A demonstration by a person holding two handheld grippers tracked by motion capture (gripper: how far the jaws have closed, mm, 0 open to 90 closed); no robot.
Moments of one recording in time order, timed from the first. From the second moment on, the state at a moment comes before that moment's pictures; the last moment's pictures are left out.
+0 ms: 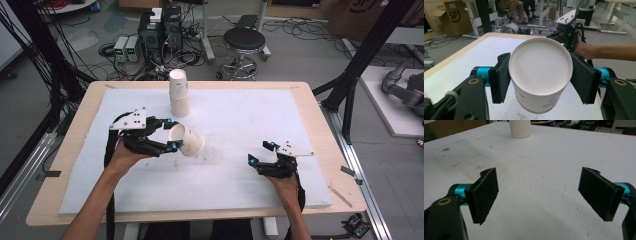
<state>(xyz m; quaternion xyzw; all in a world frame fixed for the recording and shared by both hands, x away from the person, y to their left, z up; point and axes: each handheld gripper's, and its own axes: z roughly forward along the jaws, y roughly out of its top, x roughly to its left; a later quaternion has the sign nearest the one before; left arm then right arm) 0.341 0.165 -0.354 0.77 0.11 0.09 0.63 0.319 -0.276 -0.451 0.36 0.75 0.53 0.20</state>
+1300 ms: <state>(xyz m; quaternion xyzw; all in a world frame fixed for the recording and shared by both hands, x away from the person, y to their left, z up) 0.339 0.168 -0.359 0.75 0.09 0.05 0.65 0.323 -0.265 -0.399 0.23 0.77 0.59 0.11</state>
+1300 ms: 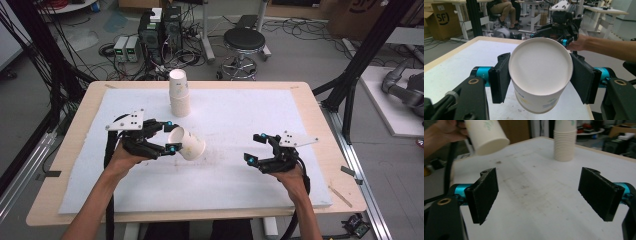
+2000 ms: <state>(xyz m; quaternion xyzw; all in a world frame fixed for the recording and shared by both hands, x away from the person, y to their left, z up) 0.336 0.160 -0.360 0.74 0.09 0.03 0.67 0.344 -0.214 -0.346 0.09 0.81 0.57 0.02</state>
